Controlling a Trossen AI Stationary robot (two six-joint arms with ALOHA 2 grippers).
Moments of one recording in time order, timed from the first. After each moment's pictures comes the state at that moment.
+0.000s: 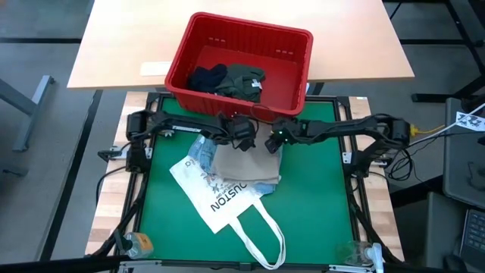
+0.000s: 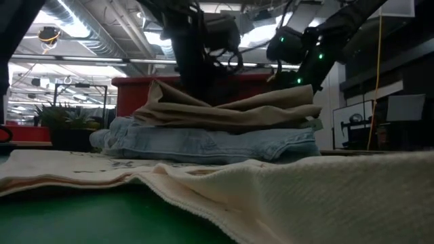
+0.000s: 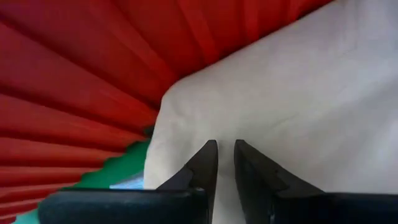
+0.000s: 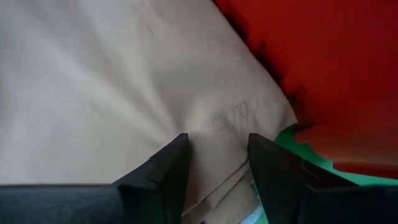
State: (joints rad) left arm 0.17 1.93 1.41 -0.65 -0.62 -0.52; right arm -0.25 1.56 0.85 -0.25 0.24 0.46
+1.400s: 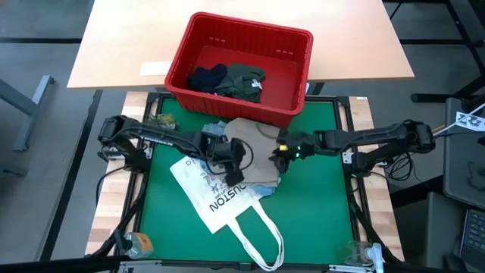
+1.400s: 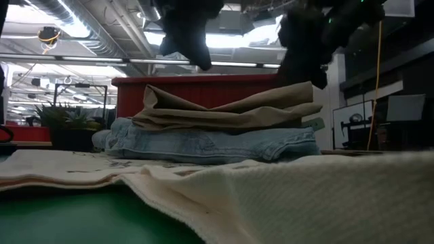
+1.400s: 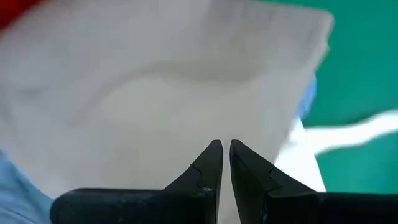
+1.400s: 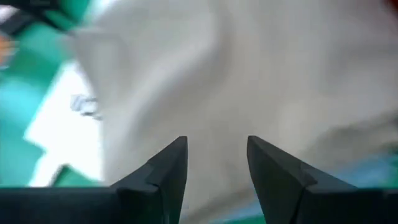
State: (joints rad) left arm -0.09 1.68 1.41 -0.75 -0.19 -0.49; right arm -0.01 1.30 0.85 -0.33 0.03 0.56
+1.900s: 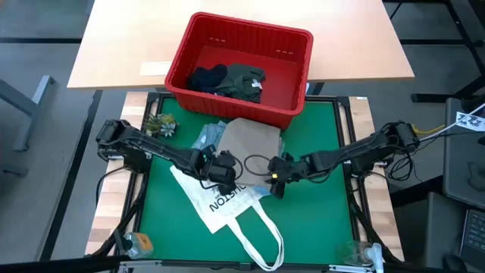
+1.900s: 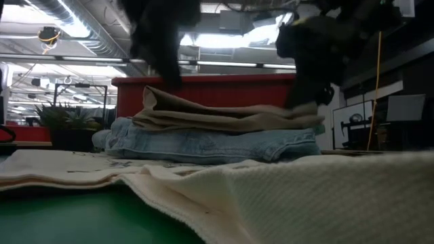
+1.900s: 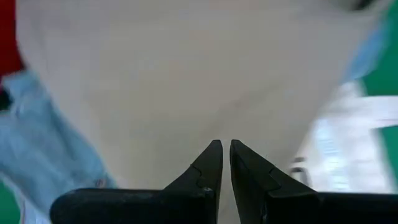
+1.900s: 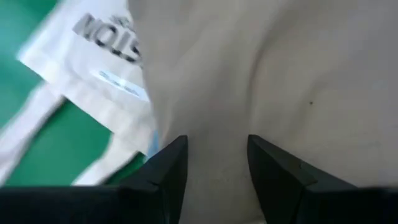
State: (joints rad) left arm -0.24 1.68 1.30 -0.82 -0.44 -0.68; right arm 0.24 1.50 0.85 -0.24 0.16 0.58
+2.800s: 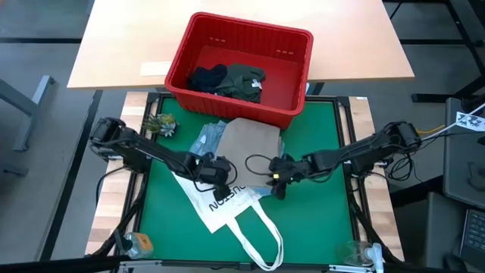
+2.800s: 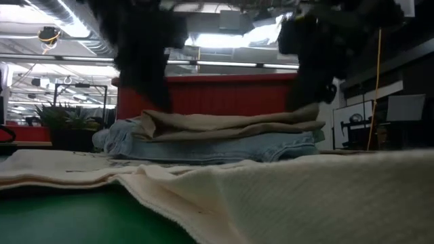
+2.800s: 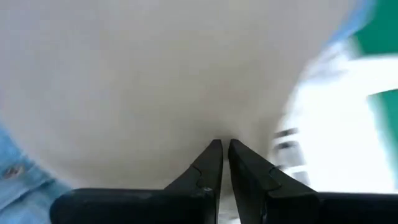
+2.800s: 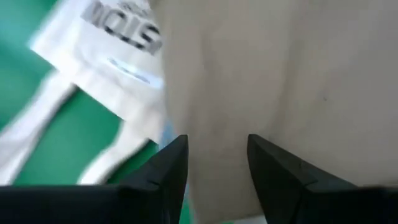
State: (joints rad) left arm -0.25 1.62 1.01 -0.48 -0.32 -0.68; right arm 0.25 1.49 0.84 -0.24 0.11 0.60
